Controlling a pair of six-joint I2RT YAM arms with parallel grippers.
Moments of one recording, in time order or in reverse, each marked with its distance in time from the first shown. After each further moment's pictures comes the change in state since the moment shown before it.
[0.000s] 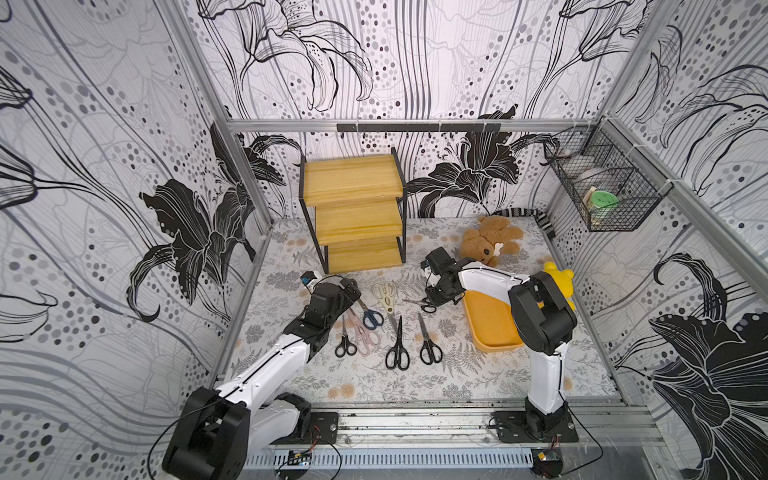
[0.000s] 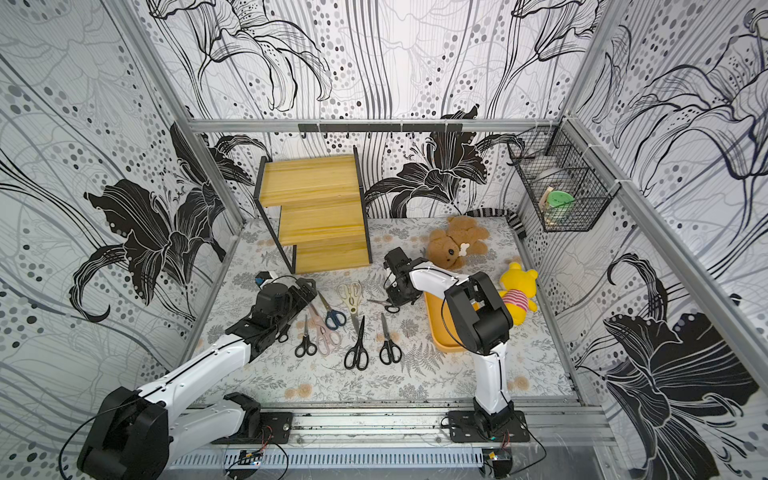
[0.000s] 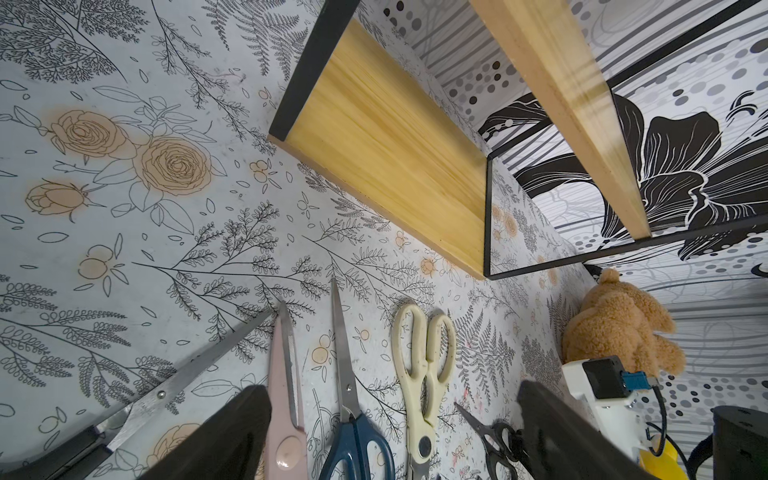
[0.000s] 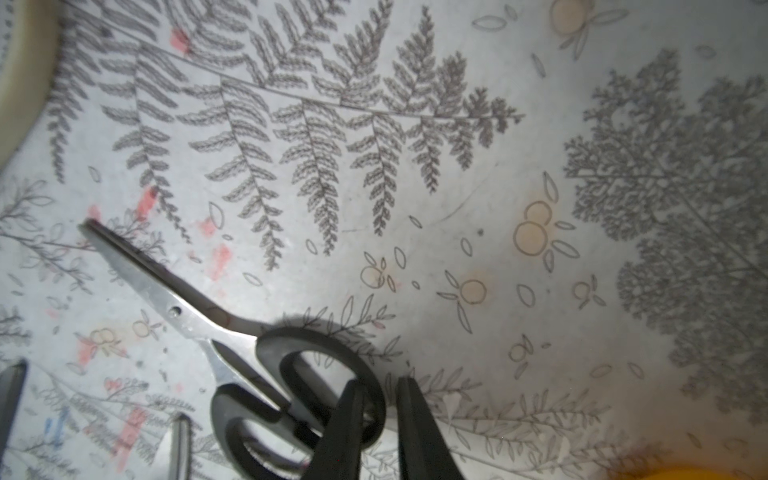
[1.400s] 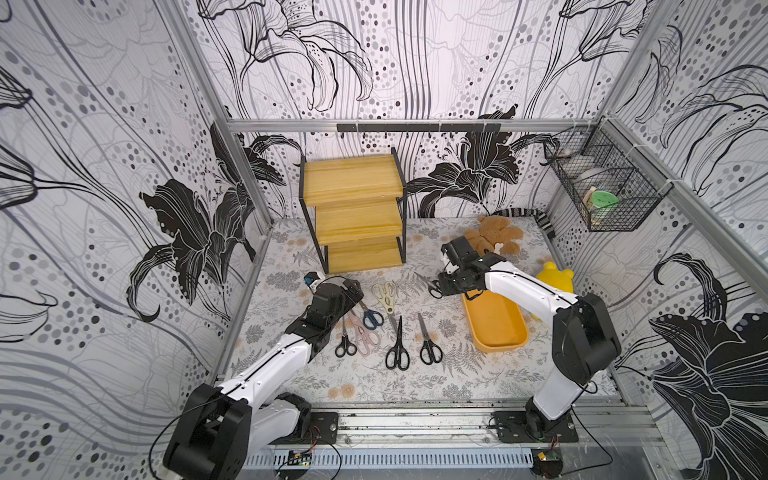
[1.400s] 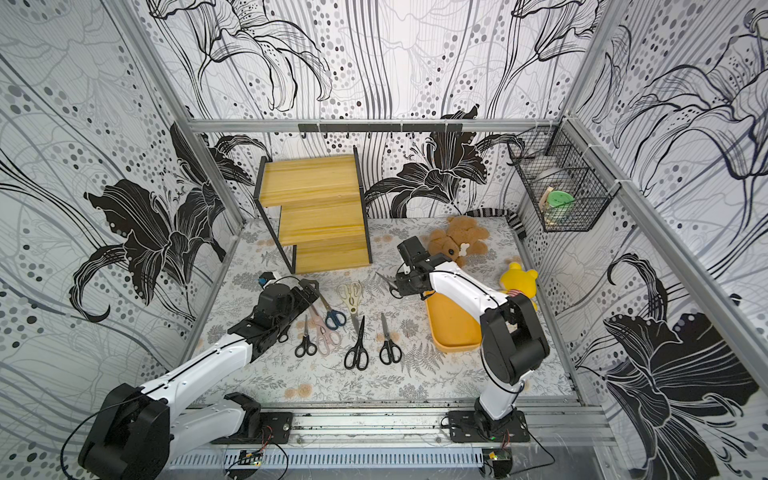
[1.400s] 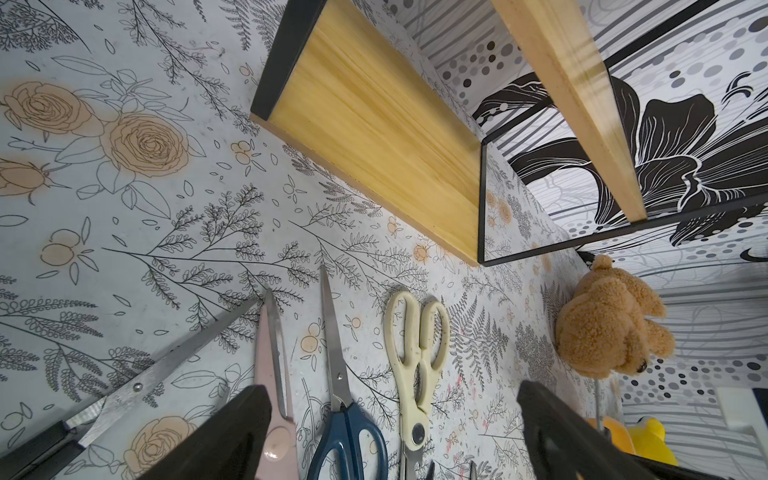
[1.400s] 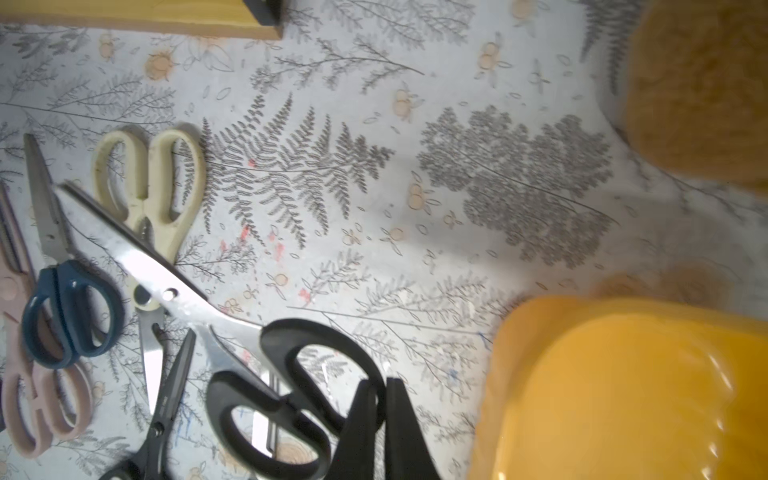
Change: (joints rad) left arm -0.016 0.023 -0.005 0.020 0.031 -0.009; right arm -0.056 -0.332 -0.099 -0.059 0.016 0.234
